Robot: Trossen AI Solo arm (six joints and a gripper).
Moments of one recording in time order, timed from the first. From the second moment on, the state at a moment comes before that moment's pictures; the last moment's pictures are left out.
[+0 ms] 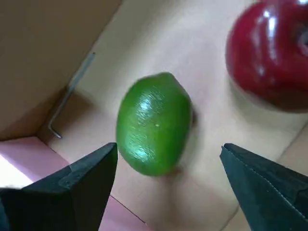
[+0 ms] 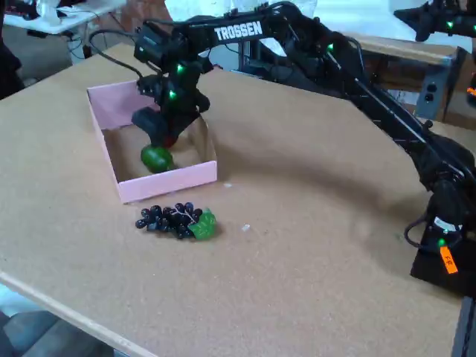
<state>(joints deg) -1.0 146.6 131.2 -50.6 -8.4 2.2</state>
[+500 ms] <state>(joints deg) -1.0 146.6 130.9 -49.4 -9.4 1.5</state>
